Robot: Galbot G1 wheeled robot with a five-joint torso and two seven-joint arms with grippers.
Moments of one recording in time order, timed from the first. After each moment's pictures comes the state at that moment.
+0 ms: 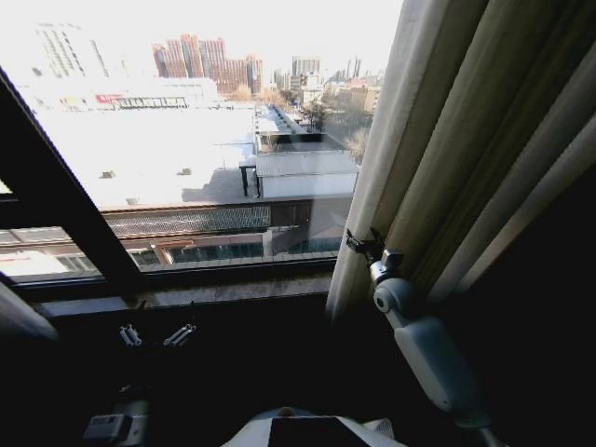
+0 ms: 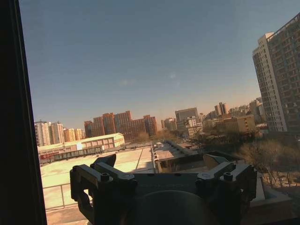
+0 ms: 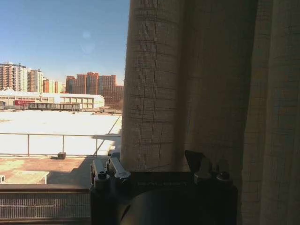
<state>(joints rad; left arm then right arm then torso) 2.08 -1.47 -0.77 -2.42 -0.08 -0.27 0.00 -0.99 1.07 0.33 1.85 0.48 -0.27 0.29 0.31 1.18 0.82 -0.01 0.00</state>
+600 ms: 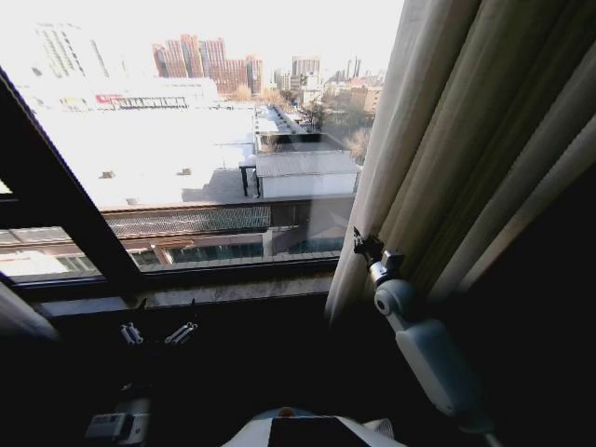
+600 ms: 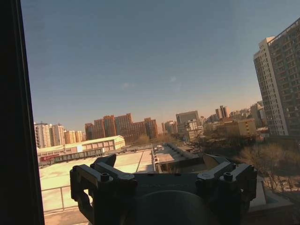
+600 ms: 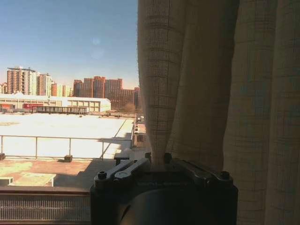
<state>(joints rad) 2.07 -1.48 -0.76 -2.43 -0.08 -0.27 0.00 -1.01 1.06 0.33 1.89 0.48 -0.27 0.28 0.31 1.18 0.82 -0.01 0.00</state>
